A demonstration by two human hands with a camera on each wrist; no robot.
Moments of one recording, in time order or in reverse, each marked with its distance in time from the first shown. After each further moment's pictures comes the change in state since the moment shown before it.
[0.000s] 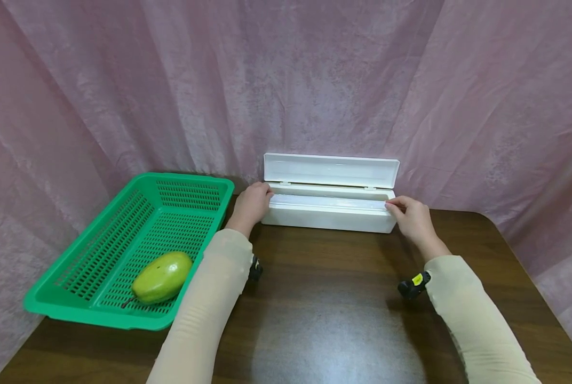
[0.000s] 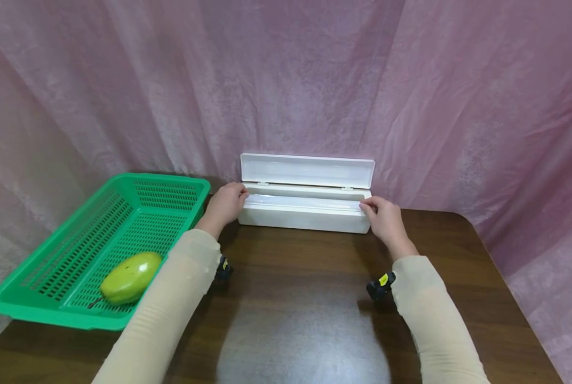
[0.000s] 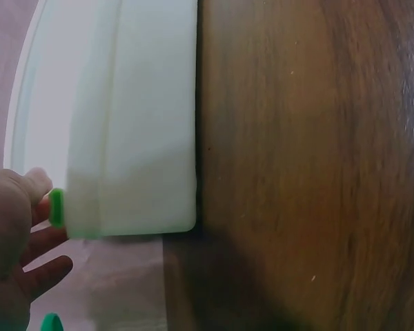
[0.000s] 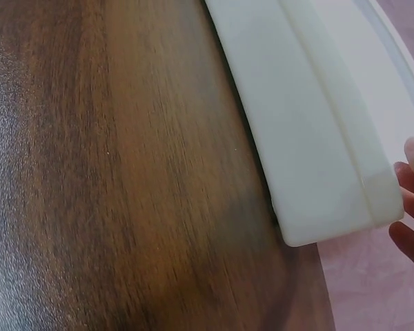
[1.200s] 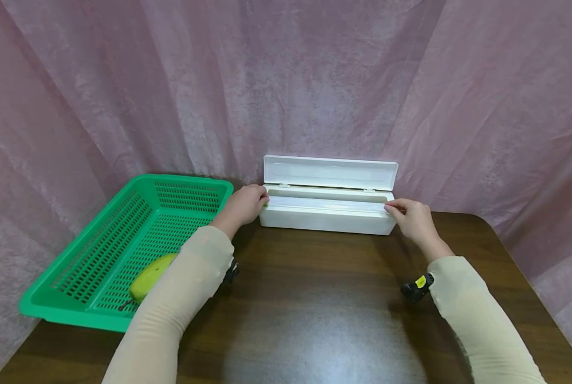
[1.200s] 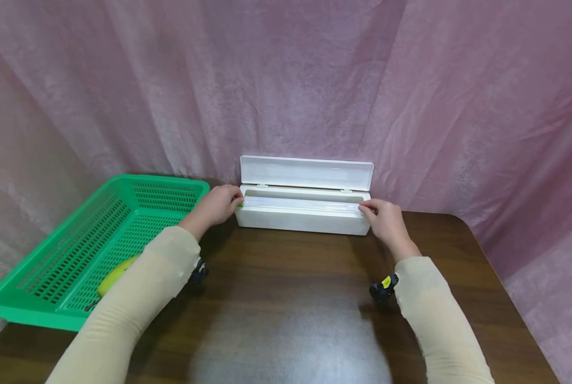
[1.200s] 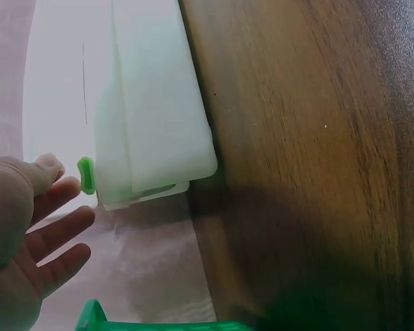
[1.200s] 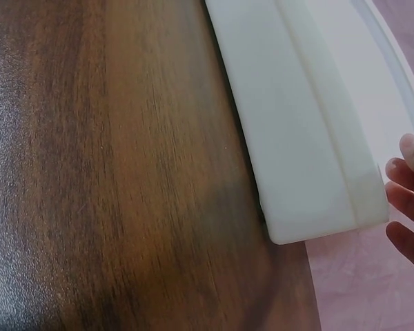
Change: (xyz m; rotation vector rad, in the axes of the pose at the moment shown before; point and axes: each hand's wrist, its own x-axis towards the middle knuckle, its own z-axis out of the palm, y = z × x) left_hand -0.009 -0.011 -0.026 0.007 -0.122 0.145; right_hand -0.001 -0.007 -0.008 -0.050 0.013 -0.059
